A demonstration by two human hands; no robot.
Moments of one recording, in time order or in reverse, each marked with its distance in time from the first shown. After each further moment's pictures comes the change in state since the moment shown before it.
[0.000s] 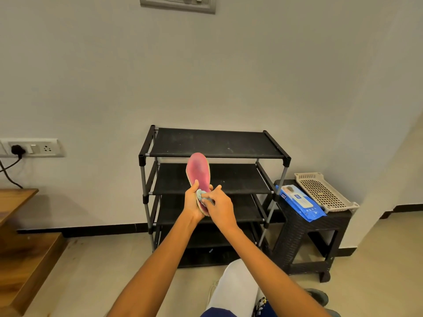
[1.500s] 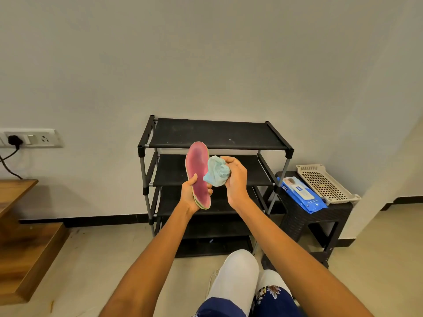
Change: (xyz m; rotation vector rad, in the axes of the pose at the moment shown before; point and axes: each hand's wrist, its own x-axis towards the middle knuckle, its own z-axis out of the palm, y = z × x) left_hand 0.017 0.008 -0.016 0.067 0.051 0.074; right_hand 0.035 -0.026 -0.039 0.951 0.149 0.334
